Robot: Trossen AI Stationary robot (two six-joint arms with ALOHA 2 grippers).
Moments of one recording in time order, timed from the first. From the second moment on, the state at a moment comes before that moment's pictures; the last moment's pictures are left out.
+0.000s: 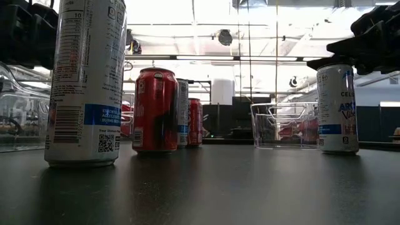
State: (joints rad) left arm -0.02 0.00 0.00 0.02 0.00 -0.05; right arm -0.02 0.01 0.01 0.02 0.00 0.04
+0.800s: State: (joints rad) left arm -0.02 0.00 0.00 0.02 0.00 -0.05; right arm -0.02 0.01 0.01 0.03 0.00 0.04
